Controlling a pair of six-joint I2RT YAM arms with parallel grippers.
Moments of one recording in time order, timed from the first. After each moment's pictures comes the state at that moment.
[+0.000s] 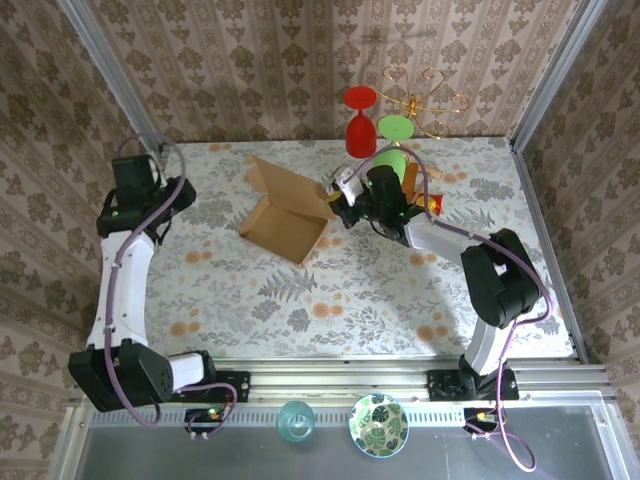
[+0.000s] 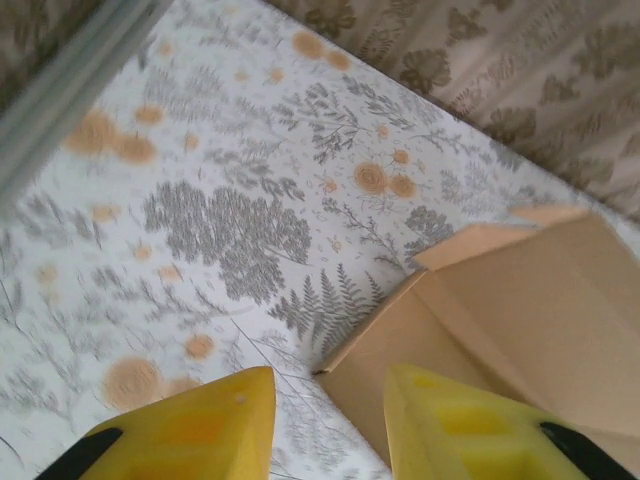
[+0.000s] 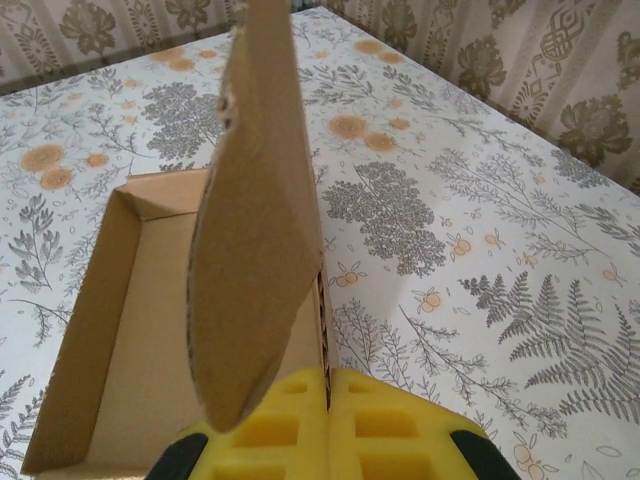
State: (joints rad) left arm 0.11 1.23 1.25 -0.70 0.19 -0.45; right arm 0.47 1.78 1.14 0.19 -0.35 -0.23
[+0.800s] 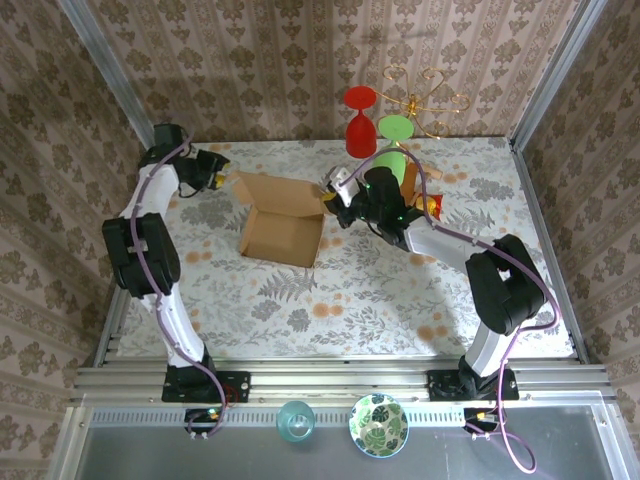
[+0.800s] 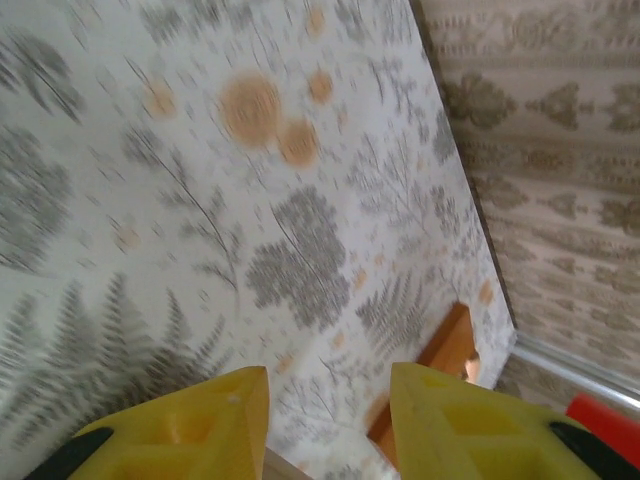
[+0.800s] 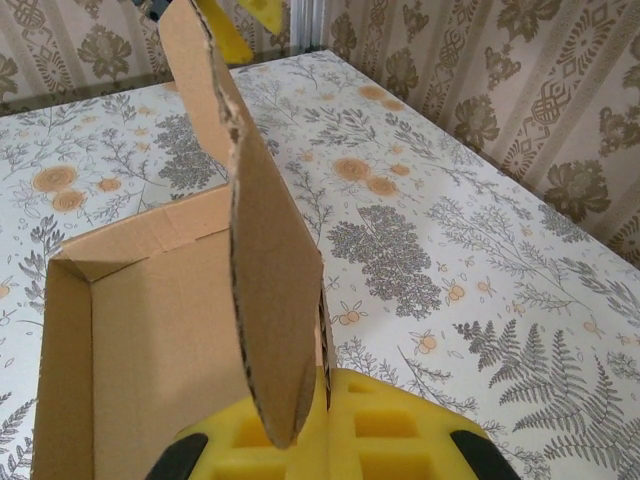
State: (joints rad) left arm 0.05 1.99 1.67 -0.58 0.57 -0.95; right arm 0.51 1.74 1.13 0.23 -0.32 -0.26
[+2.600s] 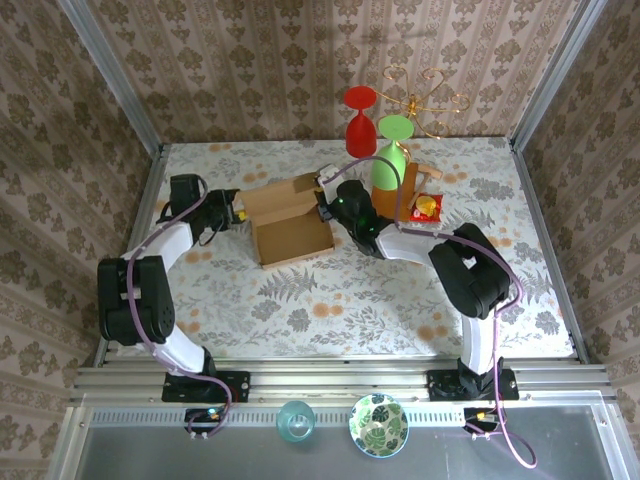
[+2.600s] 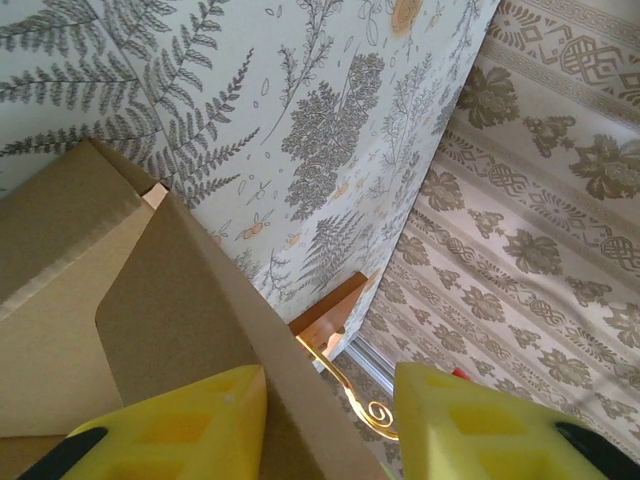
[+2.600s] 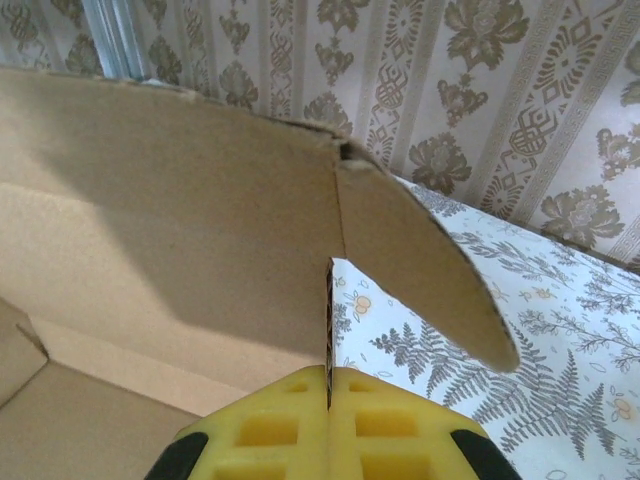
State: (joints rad) left arm -0.02 1.59 0.95 -0.05 0.56 -1.66; right arm 0.63 1.94 1.18 0.49 0.15 -0.05
